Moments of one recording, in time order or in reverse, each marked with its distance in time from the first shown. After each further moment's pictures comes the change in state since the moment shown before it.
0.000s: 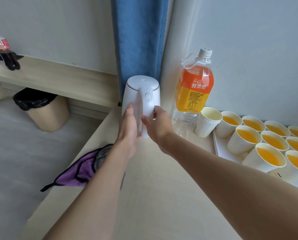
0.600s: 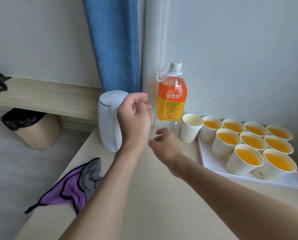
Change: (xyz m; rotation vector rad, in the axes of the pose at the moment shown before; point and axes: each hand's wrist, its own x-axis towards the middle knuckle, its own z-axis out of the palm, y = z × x) left_hand -0.040 0.022 0.073 0.229 0.068 0.784; right_hand -0.028 0.029 -0.066 0.010 -0.033 0.186
